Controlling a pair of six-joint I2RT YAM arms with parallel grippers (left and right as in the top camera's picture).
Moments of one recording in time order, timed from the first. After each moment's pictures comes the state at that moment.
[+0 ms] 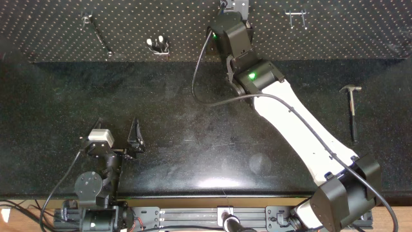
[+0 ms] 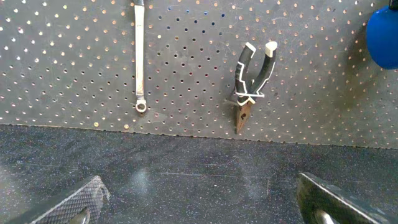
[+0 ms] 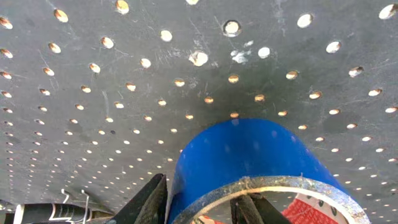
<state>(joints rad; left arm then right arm) 0.03 0.01 0.01 -0.07 0.09 -0.14 0.52 1.70 1.45 -0.25 0.32 0.38</state>
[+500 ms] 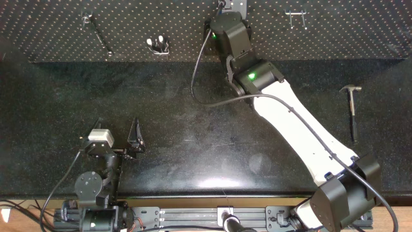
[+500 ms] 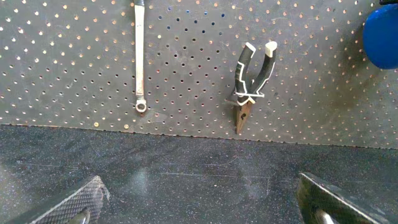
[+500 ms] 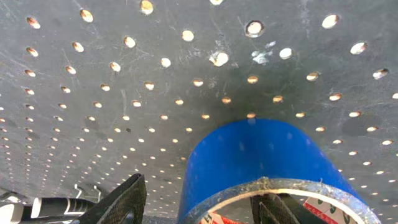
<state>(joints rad) 0.03 0.01 0.01 -0.07 0.09 -0.14 0.53 1.70 1.45 -0.24 0.29 0.37</state>
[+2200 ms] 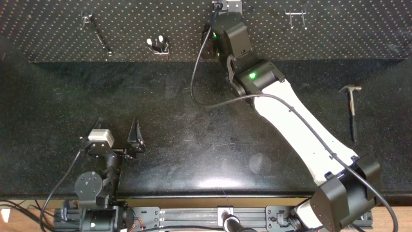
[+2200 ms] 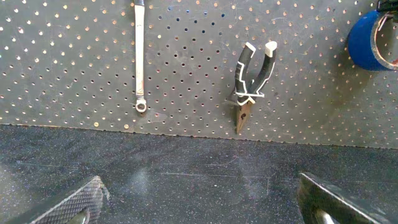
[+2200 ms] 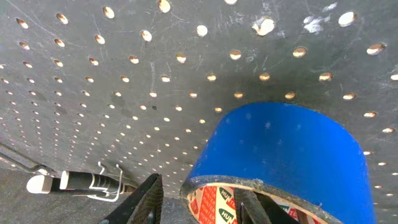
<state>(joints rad) 0.03 0.01 0.01 -0.07 0.09 -0.14 0.52 1.70 1.45 -0.26 0.17 0.38</state>
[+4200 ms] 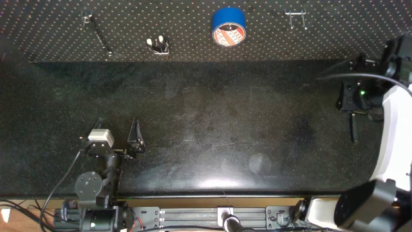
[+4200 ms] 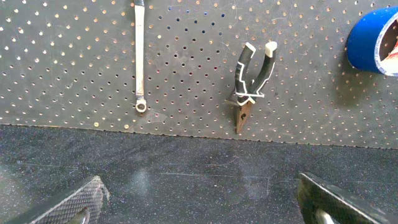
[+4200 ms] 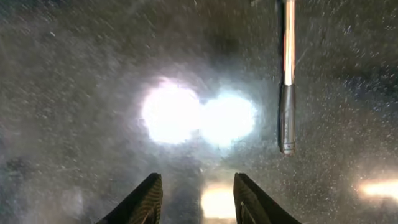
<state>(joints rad) 0.03 0.01 0.01 -0.07 0.09 -0.14 -0.43 1.58 1.42 -1.30 -0.13 -0.26</state>
